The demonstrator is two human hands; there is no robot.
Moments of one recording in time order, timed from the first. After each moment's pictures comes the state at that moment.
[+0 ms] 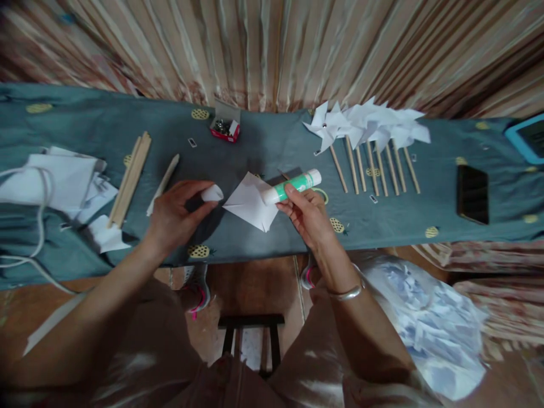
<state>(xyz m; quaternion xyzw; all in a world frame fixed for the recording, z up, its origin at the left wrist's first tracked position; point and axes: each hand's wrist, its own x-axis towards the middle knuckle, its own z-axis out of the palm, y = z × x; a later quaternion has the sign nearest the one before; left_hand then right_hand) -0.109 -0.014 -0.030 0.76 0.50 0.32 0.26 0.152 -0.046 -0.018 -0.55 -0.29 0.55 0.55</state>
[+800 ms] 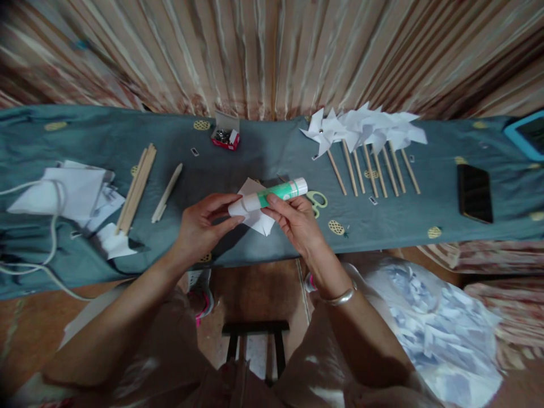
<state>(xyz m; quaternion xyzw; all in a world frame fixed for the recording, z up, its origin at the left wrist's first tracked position) -0.066 -0.029 -0.026 0.65 0.41 0.42 0.48 0.131 -0.049 -0.015 -0.47 -0.25 0.62 0.57</state>
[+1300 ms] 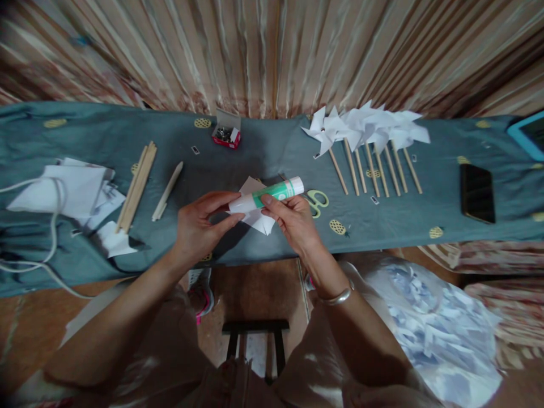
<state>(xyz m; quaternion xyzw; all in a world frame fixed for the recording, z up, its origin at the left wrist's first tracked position) -0.068 -0.030 -0.022 0.74 0.40 0.43 0.33 0.124 -0.047 -0.015 -0.49 -0.27 0.61 0.56</state>
